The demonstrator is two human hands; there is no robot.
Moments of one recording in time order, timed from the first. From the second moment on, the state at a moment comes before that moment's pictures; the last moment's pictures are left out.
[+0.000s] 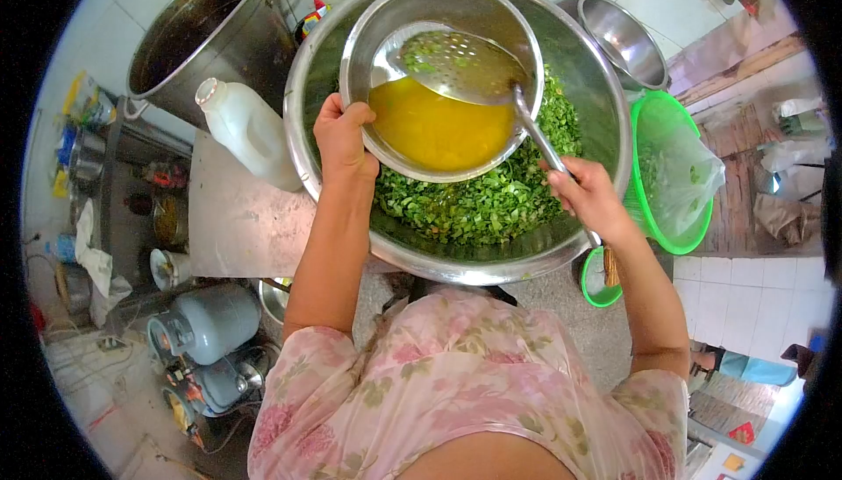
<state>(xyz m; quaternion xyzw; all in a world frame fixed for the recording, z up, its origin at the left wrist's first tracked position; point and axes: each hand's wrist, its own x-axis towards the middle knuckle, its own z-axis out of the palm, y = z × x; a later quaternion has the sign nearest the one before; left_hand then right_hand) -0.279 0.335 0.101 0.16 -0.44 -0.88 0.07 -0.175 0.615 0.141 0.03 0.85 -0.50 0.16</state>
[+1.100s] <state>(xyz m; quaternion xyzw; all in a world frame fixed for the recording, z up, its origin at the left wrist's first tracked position) -0.281 0.333 0.097 0.15 -0.42 -0.89 0.07 -0.141 0.645 0.142 0.05 0.86 -0.47 0.20</state>
